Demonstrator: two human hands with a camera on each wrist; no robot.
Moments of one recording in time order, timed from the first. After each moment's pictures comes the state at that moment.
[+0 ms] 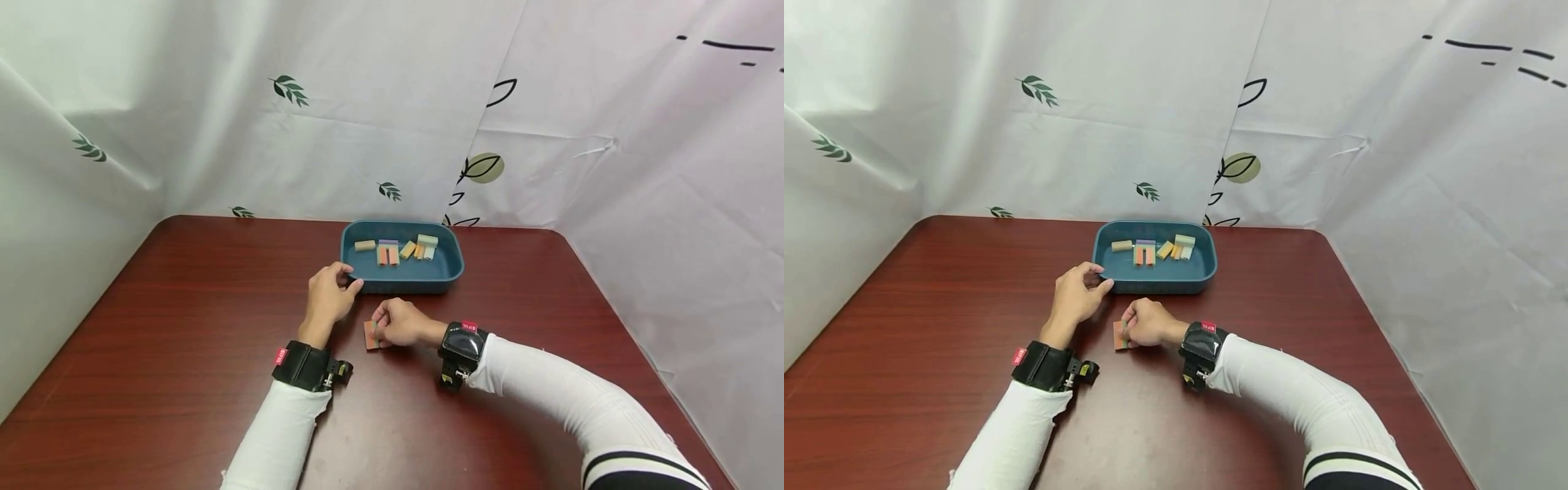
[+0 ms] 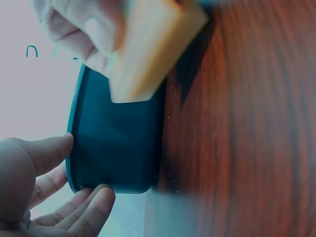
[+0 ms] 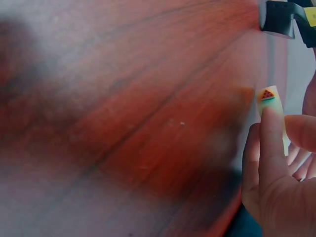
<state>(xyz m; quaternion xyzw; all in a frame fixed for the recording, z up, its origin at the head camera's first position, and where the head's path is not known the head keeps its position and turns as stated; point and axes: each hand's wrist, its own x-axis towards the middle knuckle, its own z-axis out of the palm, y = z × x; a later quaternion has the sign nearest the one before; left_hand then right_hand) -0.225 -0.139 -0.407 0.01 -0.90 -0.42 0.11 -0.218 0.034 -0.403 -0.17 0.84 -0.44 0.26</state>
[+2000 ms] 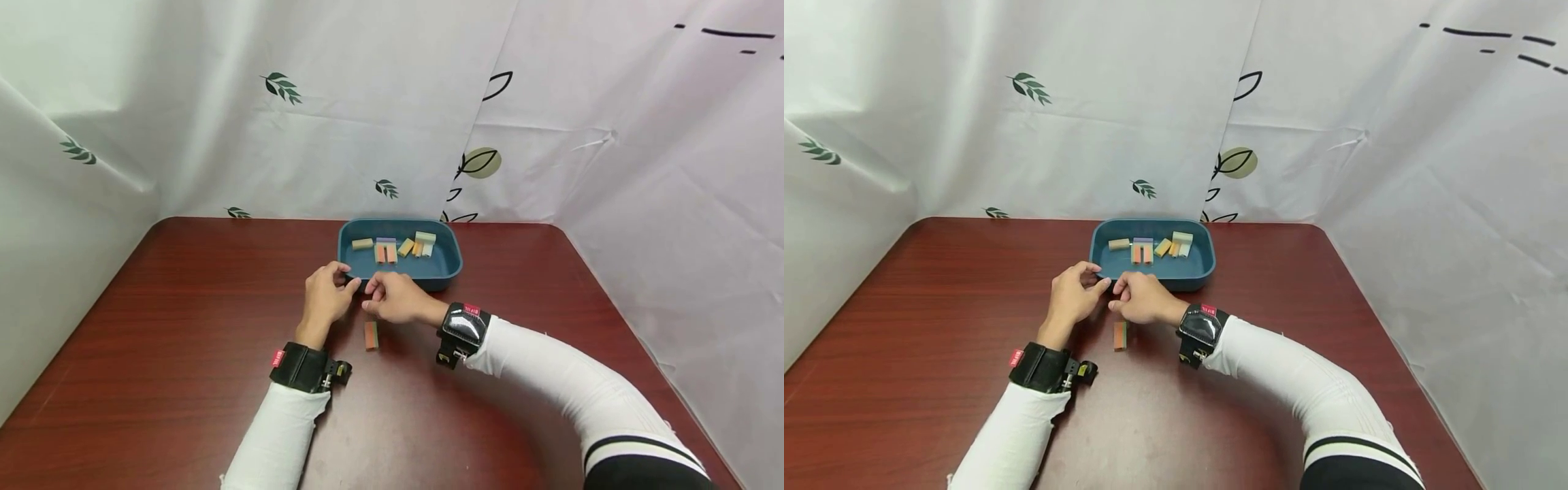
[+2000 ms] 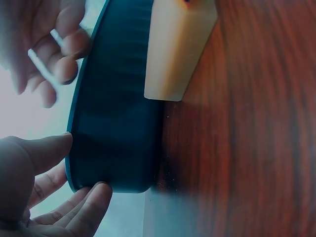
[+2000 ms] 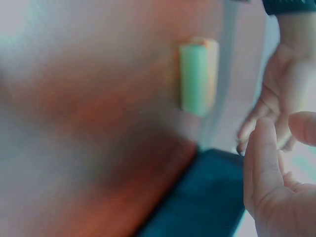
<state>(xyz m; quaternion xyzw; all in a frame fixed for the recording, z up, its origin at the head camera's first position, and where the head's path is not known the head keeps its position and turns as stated) -0.228 -0.139 -0.410 0.01 -0.90 -0.42 0.12 -0.235 0.032 -0.369 -0.27 0.89 -0.35 0.15</state>
